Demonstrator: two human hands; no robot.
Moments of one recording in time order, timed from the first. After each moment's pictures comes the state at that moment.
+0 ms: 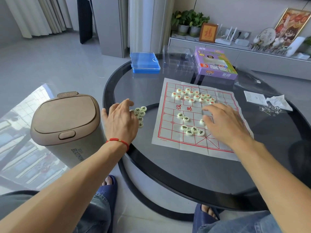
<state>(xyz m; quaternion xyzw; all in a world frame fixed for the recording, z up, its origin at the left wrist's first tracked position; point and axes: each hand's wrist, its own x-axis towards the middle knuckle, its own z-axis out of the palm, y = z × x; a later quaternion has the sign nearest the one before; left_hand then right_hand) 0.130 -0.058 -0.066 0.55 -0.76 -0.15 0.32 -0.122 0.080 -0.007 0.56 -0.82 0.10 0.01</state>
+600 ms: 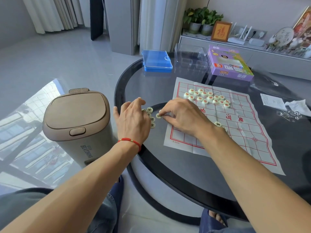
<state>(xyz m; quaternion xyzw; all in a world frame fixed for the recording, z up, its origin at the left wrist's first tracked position) 0.129 -0.059 -0.066 0.55 -0.75 -0.16 0.33 -0.041 -0.012 -0.019 0.75 -0.64 0.16 -0.02</state>
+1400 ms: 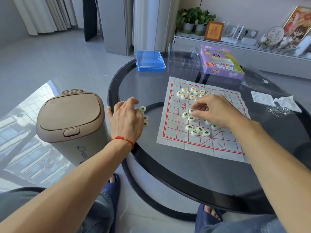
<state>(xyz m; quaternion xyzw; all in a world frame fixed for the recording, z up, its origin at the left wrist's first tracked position) 0.128 -0.056 -0.063 0.56 -0.74 -0.17 0.32 -0.126 0.030 0.007 0.62 -0.76 0.16 -0.11</state>
